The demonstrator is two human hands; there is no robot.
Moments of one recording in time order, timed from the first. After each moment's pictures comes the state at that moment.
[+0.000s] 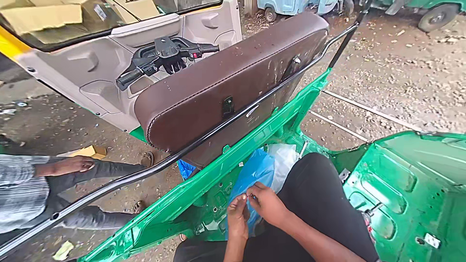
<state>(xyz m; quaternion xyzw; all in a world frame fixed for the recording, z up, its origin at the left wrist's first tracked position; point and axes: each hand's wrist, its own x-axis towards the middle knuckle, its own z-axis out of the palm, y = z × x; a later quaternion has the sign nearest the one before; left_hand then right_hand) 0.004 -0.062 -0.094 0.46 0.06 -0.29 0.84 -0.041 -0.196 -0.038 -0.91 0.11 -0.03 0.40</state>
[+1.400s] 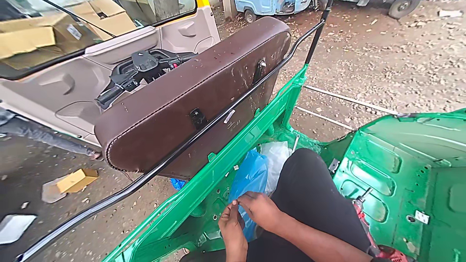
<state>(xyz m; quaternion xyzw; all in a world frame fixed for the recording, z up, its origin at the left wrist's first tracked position) -0.008 -0.071 -0.048 0.57 0.11 -0.22 0.79 -0.049 -0.191 -0.042 -0.94 0.04 -0.12 0.31</state>
